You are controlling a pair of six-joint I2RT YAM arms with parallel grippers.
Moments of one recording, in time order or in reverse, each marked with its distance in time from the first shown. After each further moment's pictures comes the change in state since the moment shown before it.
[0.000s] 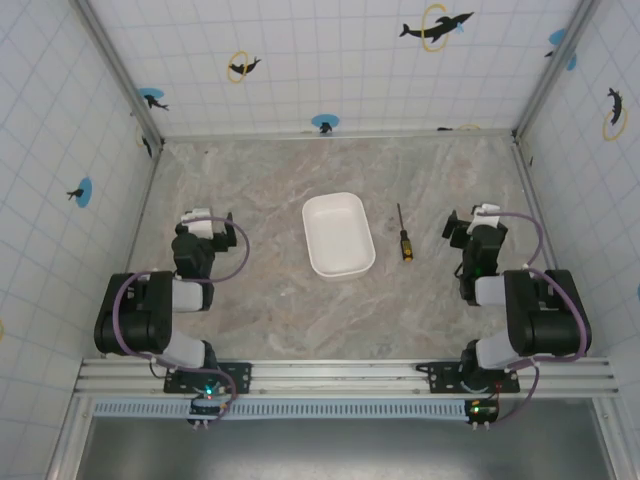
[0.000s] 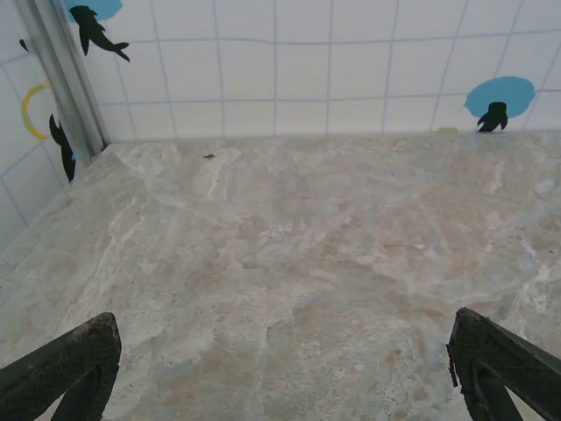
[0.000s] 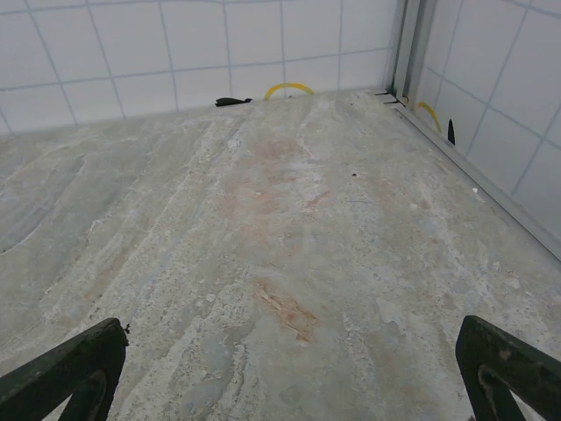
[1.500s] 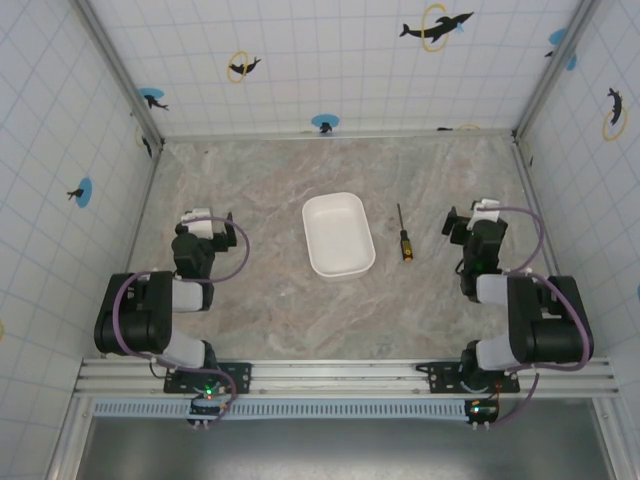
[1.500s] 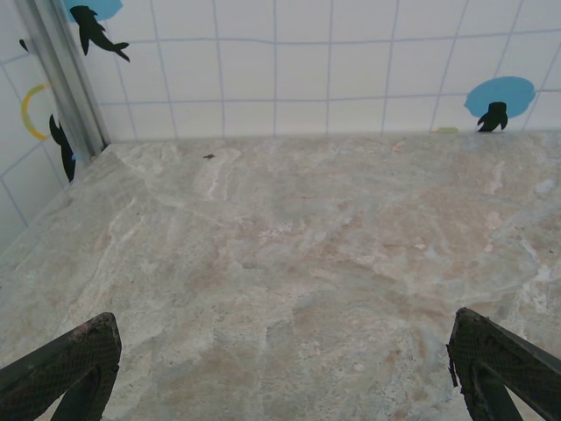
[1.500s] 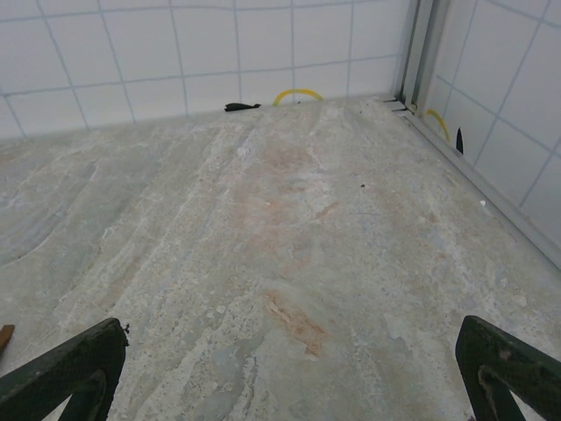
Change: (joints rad) left arm 0.000 0.000 0.000 0.000 0.000 0.000; right arm 0.002 -0.058 0.041 -0.103 -0.018 -0.008
